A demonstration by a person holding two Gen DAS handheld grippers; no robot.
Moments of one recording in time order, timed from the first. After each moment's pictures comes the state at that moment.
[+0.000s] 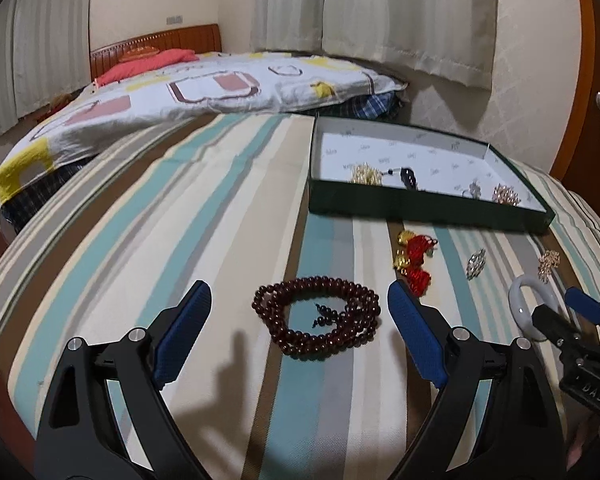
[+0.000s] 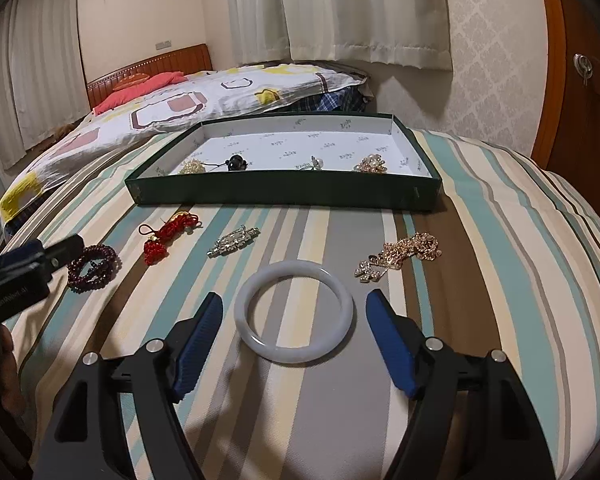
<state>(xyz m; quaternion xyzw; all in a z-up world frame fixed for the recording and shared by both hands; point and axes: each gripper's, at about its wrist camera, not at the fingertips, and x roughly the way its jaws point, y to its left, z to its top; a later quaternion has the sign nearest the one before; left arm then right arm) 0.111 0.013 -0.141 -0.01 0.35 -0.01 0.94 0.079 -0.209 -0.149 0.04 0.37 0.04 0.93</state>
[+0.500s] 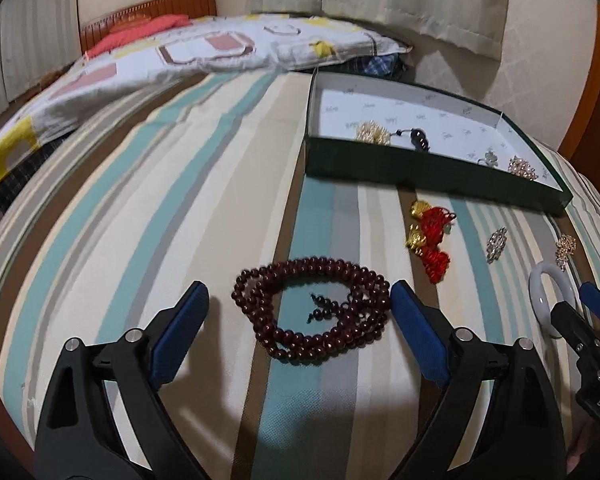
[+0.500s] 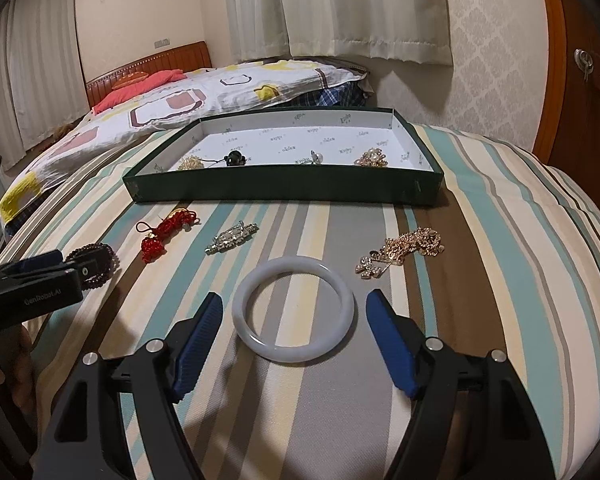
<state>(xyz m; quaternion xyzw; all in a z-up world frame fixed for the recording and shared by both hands) 0.136 0.013 -0.161 -0.02 0.42 -0.01 0.91 0.080 -0.210 -0.152 0.04 0.38 0.04 0.93</state>
